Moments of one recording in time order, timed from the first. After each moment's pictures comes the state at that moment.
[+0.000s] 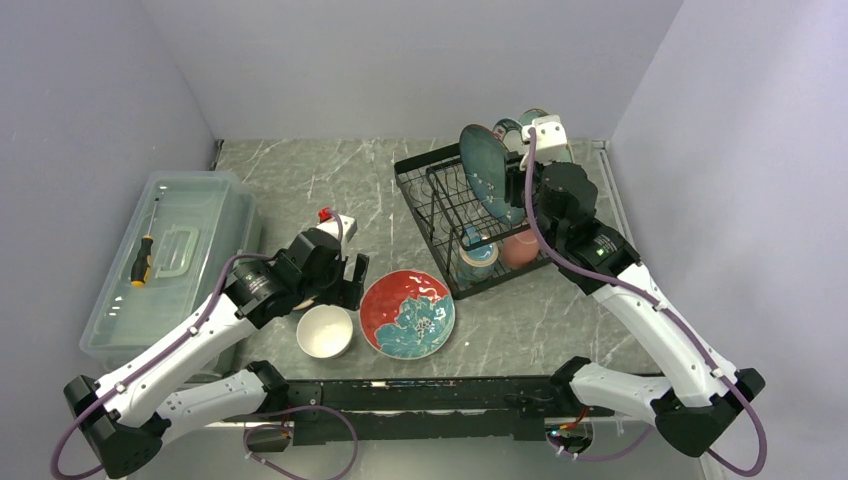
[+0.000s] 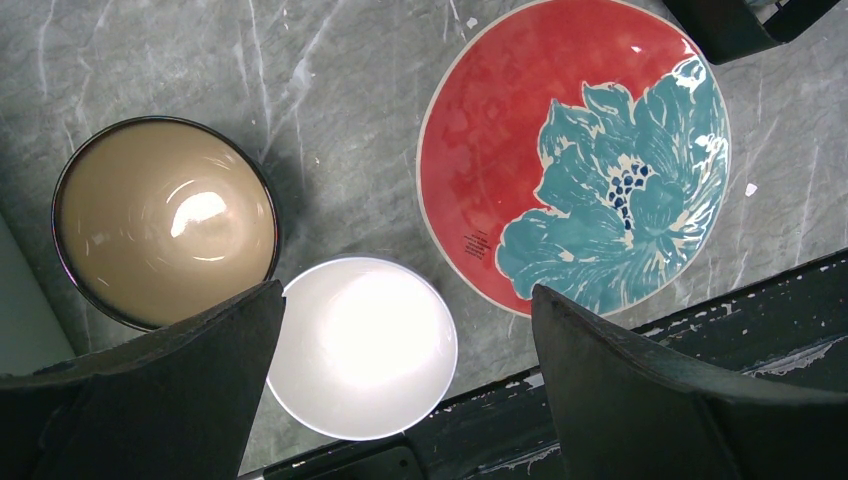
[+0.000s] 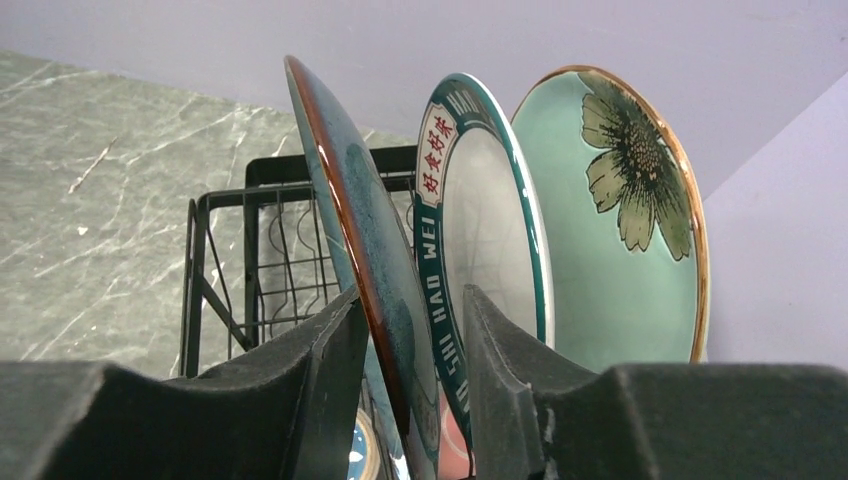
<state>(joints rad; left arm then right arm) -0.77 0.94 0.97 -0.88 -0.23 -0.38 0.62 1.06 1.25 -0.33 0.47 -0.05</state>
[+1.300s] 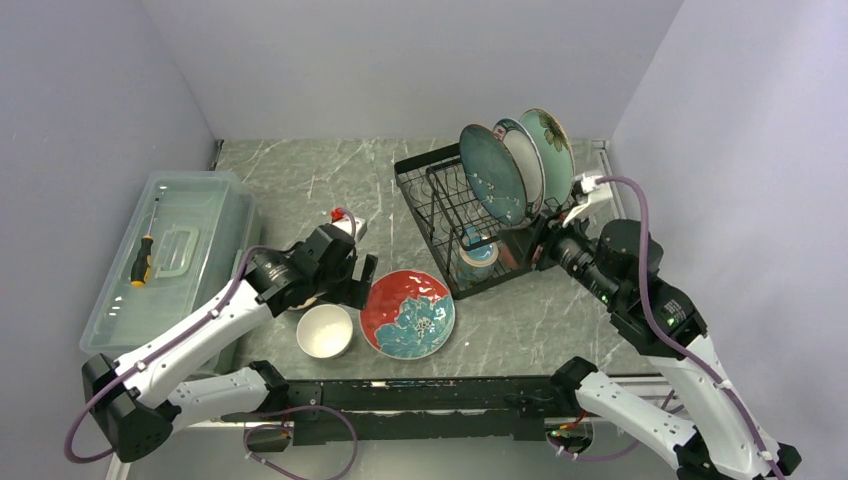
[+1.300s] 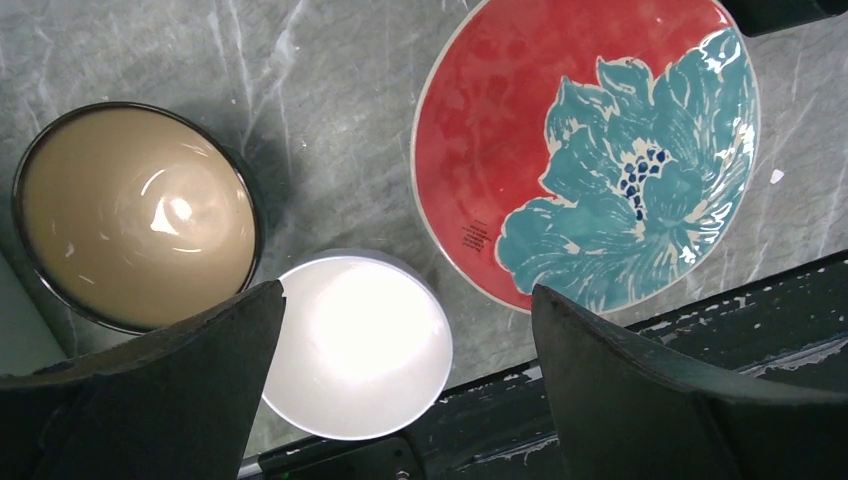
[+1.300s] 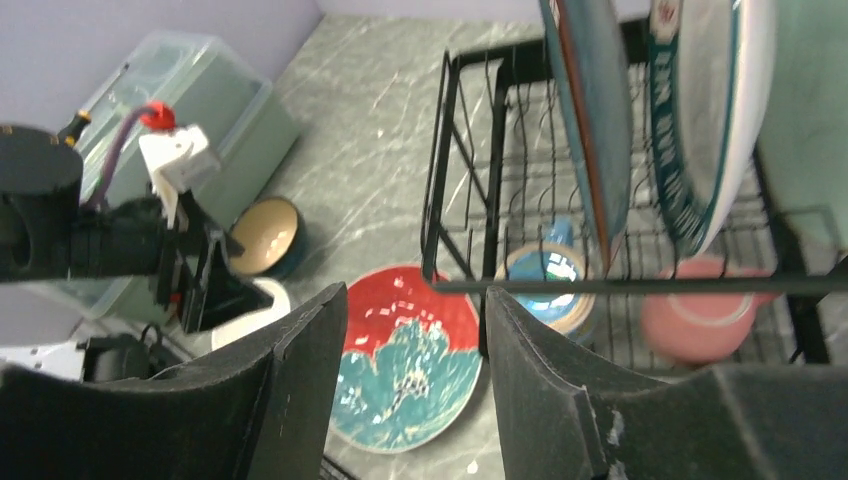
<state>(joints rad) -0.77 1.02 0.98 -0.88 -0.22 -0.39 0.62 0.74 1.20 -0.62 0.06 0.35</state>
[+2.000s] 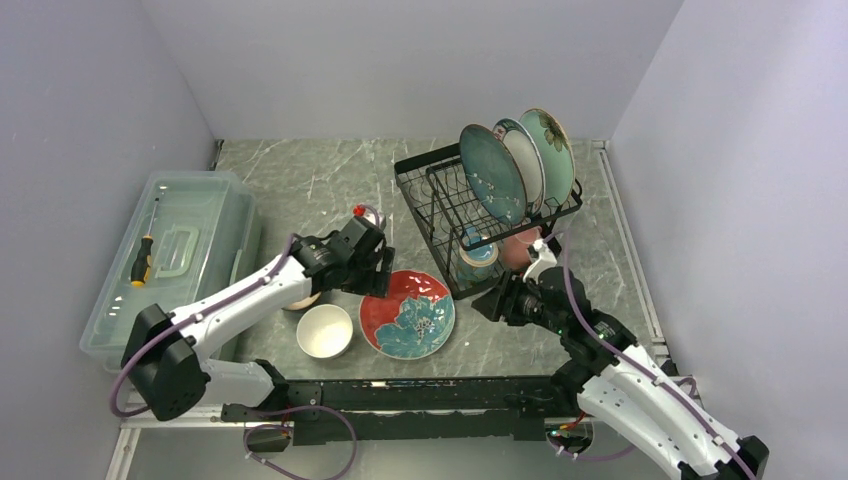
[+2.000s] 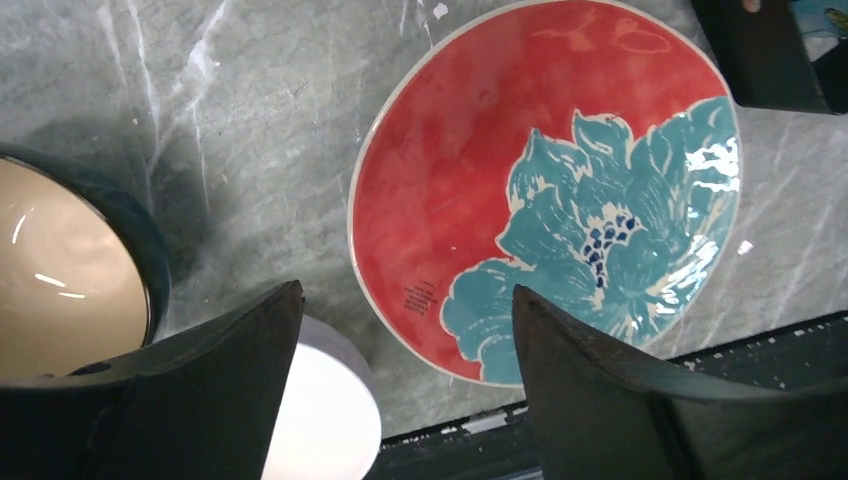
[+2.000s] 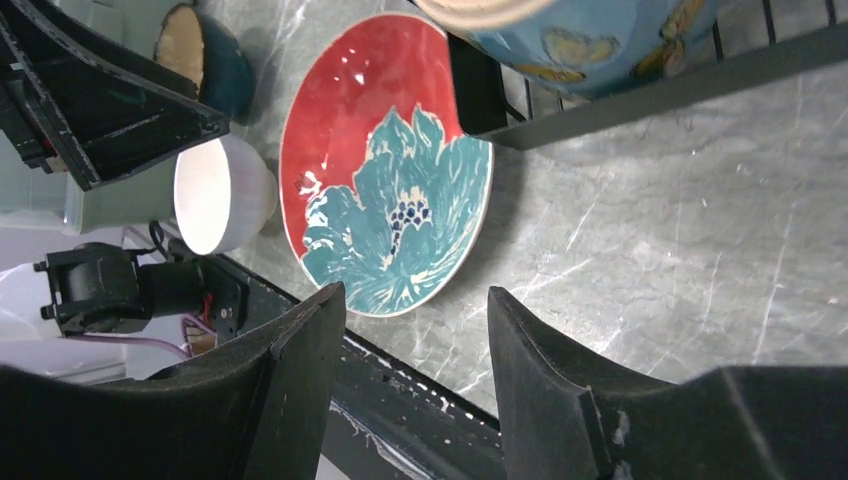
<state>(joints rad) -0.77 1.28 1.01 -0.76 -0.17 -0.52 0.62 0.55 0.51 -0.50 -0.11 0.74</state>
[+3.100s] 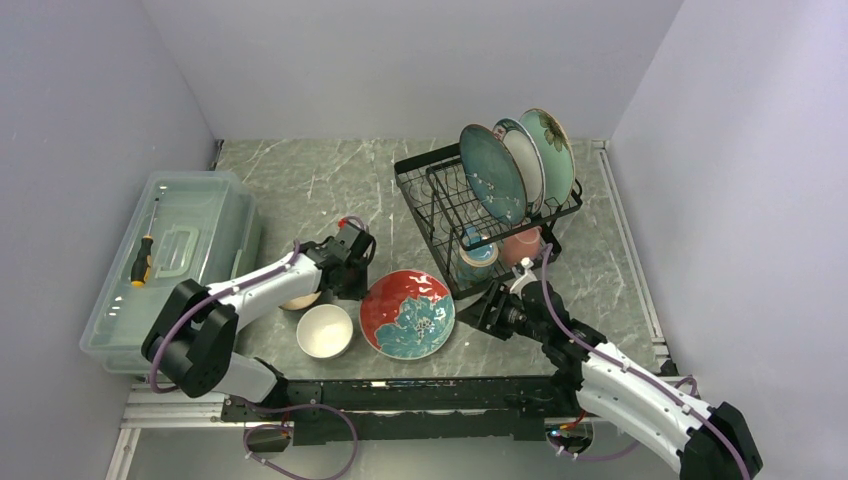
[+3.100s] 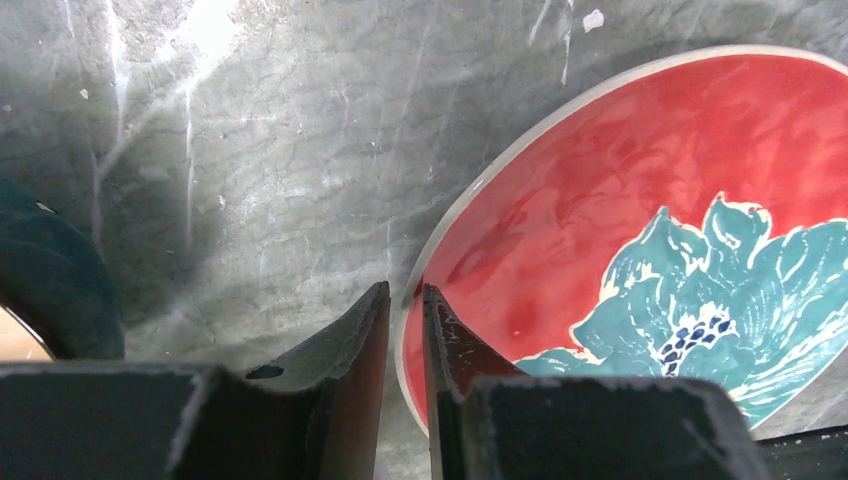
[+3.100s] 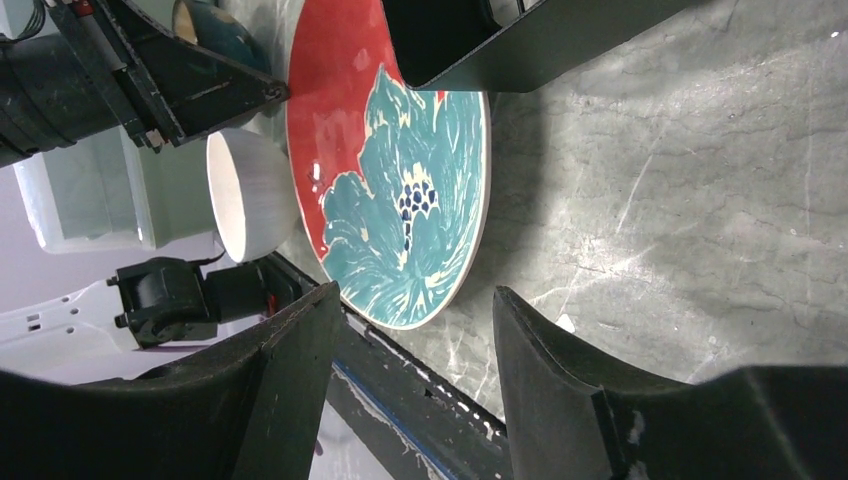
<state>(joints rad) -0.62 1.42 0.83 -0.54 -0.09 -0.60 0.64 0.66 0.20 -0.09 -0.22 1.04</state>
